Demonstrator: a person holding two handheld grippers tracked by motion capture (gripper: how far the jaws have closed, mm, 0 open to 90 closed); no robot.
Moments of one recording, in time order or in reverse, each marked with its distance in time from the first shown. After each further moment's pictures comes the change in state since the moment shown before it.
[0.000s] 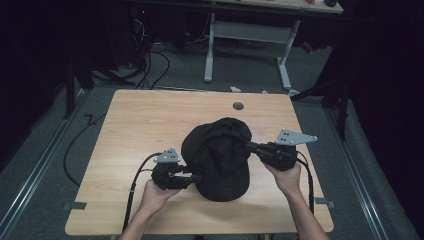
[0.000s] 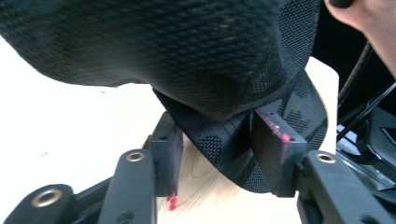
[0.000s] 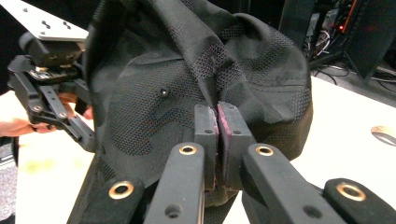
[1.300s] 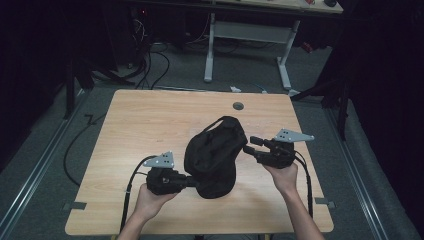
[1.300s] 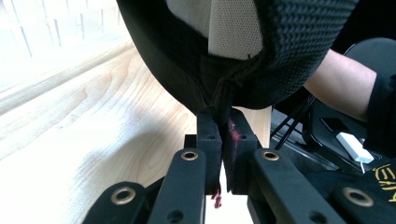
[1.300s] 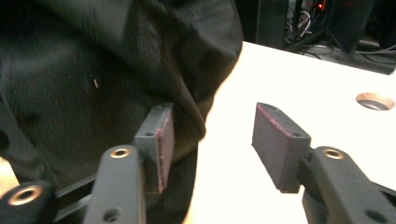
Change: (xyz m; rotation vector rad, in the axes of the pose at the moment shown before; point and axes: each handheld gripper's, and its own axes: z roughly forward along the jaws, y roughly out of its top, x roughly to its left) left arm -0.028 0.005 -0.029 0.039 -0.180 -0.021; right arm -0.017 -0.018 0.011 0.012 -0.063 0.121
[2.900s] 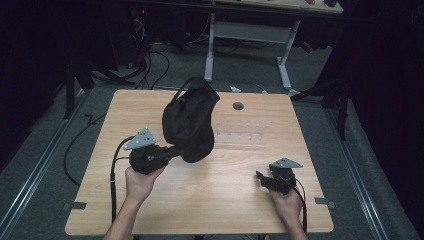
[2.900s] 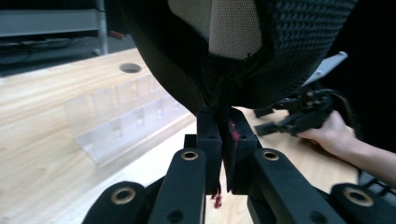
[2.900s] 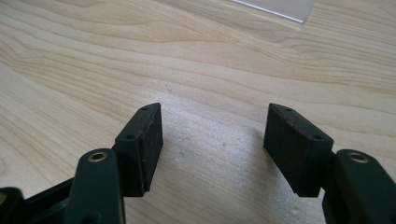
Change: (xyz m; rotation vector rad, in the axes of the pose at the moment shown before) left arm 0.002 0.060 -0.013 -0.291 0.203 0.131; right arm -0.017 -0.114 0.007 0.318 -0.430 0.073
